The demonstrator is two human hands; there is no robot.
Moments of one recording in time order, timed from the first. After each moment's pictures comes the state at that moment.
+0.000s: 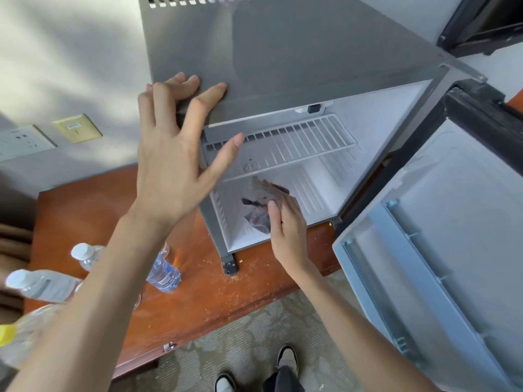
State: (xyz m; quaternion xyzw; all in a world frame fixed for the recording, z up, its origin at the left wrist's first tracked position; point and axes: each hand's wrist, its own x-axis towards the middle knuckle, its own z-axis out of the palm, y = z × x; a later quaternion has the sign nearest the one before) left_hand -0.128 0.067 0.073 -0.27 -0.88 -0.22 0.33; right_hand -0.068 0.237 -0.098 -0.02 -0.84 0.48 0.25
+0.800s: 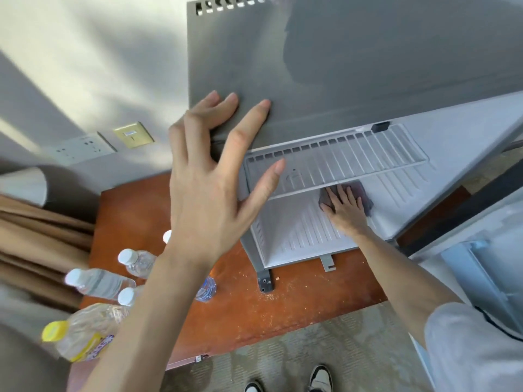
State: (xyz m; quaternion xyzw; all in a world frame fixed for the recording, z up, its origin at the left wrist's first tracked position) left_hand -0.124 0.073 0.072 -0.24 -0.88 -0.22 0.35; right_hand -0.224 0.367 -0.260 -0.07 -0.99 0.11 -0.05
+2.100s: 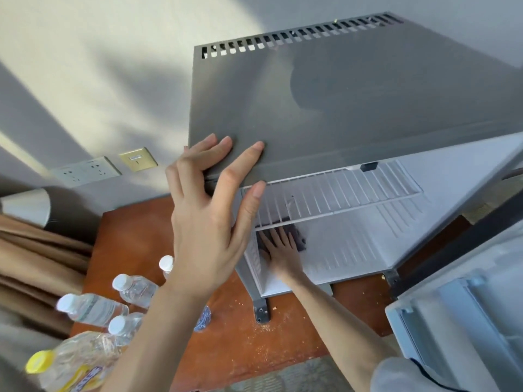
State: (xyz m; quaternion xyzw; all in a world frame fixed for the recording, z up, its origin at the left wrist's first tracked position) left_hand -0.128 0.079 0.063 -0.24 -0.85 -0.27 0.38; right_hand -0.219 0.212 -0.273 0.09 -0.98 0.16 -0.06
